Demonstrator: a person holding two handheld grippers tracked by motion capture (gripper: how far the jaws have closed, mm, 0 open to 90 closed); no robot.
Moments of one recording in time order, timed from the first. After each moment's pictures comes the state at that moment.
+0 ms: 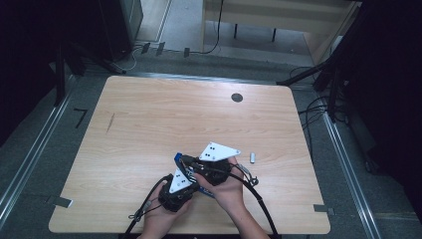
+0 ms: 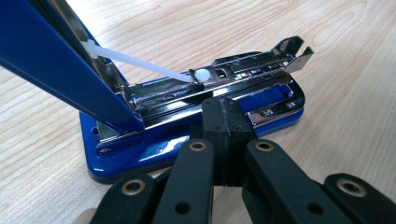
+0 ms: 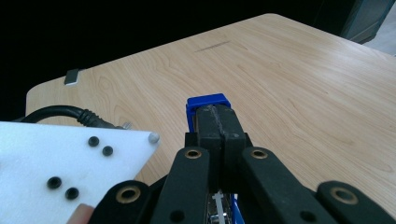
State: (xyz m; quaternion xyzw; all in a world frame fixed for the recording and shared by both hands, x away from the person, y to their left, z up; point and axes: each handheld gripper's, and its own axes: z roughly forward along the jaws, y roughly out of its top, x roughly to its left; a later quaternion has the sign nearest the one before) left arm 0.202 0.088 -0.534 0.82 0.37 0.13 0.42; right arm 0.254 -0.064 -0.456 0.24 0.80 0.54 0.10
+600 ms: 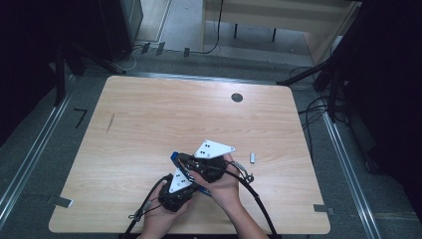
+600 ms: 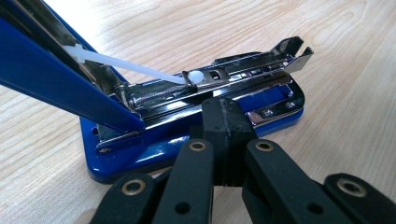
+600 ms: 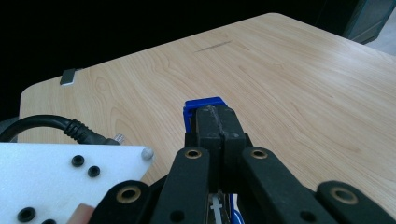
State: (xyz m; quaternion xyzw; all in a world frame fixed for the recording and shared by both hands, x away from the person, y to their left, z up) left arm 0.202 0.088 -0.535 0.82 0.37 0.12 0.42; right arm 0.261 -0.054 -0.457 0.23 0.81 0.54 0.10
